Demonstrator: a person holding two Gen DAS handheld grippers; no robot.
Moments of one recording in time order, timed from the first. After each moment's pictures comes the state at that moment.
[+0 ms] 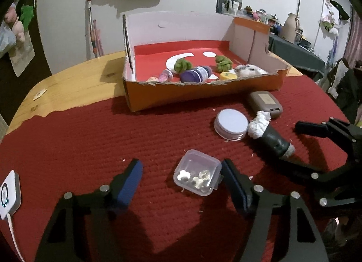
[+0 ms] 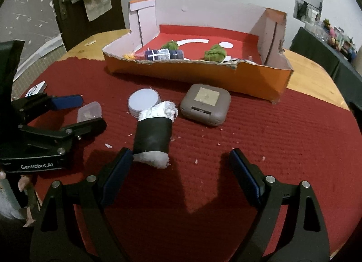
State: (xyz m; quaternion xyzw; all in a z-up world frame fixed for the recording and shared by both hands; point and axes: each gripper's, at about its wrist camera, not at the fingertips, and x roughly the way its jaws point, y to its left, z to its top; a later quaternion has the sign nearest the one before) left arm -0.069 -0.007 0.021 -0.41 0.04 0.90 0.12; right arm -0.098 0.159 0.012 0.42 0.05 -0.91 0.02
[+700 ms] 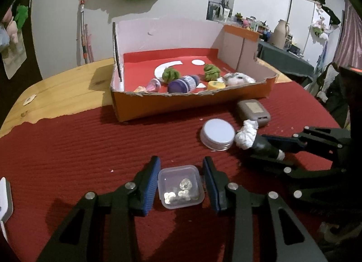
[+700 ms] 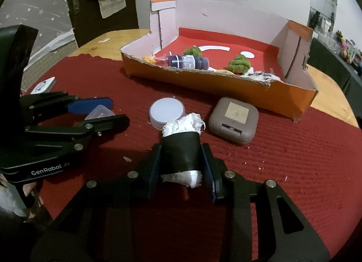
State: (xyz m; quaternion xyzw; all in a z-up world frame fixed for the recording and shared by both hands) left arm -0.069 -0.004 0.027 -0.39 0.02 0.91 0.15; right arm -0.105 0.139 0.013 0.41 0.06 -0.91 0.06
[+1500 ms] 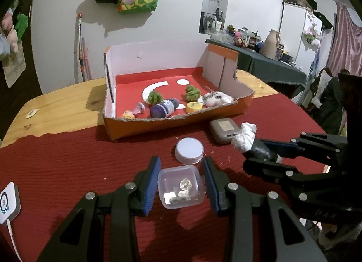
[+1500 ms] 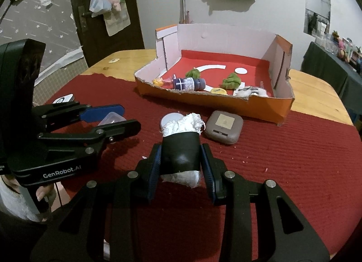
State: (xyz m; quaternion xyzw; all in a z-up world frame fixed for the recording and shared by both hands) left arm -0.045 0.013 0.062 -0.35 0.01 0.92 0.17; right arm -0.071 0.149 0.053 0.36 0.04 -0.93 0.07
